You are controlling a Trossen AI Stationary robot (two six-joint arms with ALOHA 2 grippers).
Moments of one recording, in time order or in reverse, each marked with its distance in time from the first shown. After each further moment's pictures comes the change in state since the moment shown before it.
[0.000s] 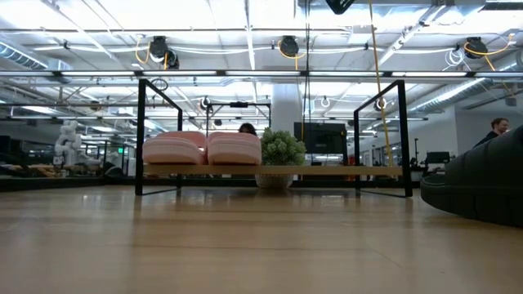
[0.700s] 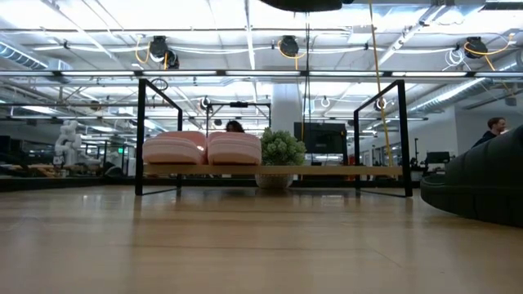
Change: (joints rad) left arm 0.009 0.001 -0.019 -0.048 -0.123 -0.268; right arm -0.068 -0.100 0.000 0.015 0.047 0.019
